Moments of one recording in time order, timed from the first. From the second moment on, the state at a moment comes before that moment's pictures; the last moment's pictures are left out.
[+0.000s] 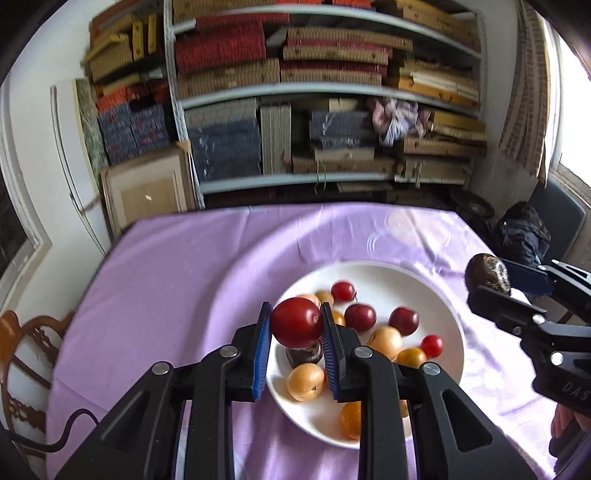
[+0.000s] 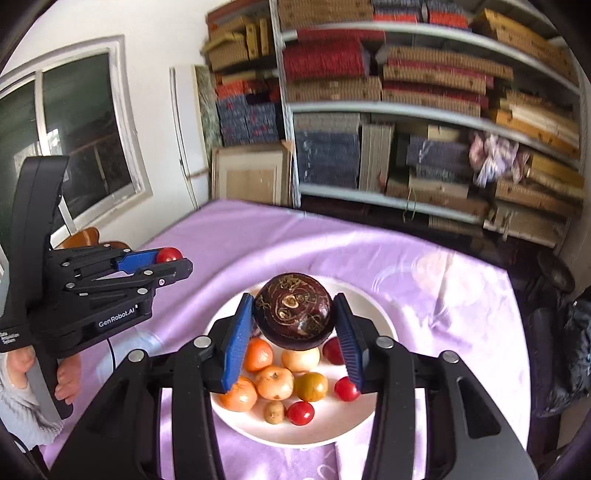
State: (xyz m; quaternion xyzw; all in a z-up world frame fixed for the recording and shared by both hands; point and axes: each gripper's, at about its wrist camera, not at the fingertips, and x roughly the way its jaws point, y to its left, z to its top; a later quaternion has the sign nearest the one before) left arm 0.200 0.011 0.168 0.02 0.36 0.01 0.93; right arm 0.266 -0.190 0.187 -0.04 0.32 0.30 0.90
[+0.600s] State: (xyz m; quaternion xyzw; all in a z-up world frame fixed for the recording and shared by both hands) left arm 0.260 0.019 0.070 0.00 0.43 -0.01 0.90; right arm 0.328 -0.160 0.086 -0.05 0.38 0.30 0.87
